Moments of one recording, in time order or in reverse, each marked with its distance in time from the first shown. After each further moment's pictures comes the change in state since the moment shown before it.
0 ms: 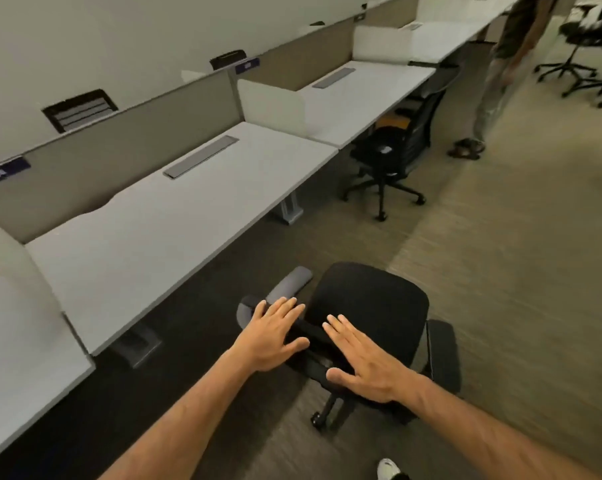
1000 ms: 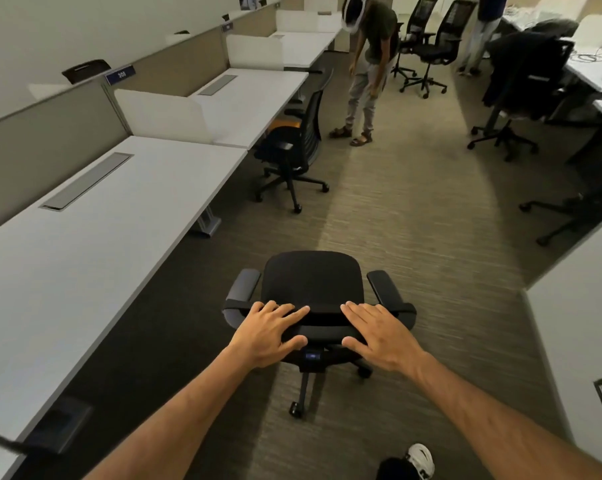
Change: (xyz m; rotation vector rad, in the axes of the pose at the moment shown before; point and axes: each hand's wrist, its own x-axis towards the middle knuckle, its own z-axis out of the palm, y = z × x) left_hand -0.013 -0.010 0.012 0.132 0.026 0.473; right_hand -0.066 -0.042 0.050 -0.347 0.264 0.479
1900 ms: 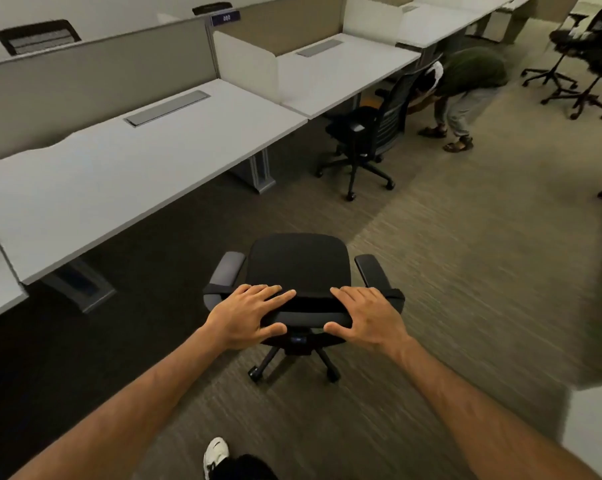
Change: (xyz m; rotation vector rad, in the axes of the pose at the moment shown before) left_hand 0.085 0.160 0.009 -0.105 -0.009 -0.340; right_hand 0.032 0.206 -0.029 -0.040 -0.035 -0.346
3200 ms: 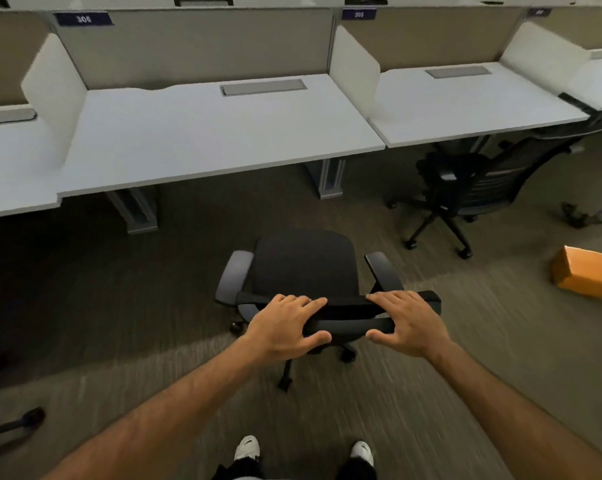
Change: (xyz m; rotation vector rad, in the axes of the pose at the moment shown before) left_hand 0.292 0.126 -0.029 -0.249 0.240 -0.510; right_hand 0.208 0.340 -0.071 -0.044 -0.079 -0.519
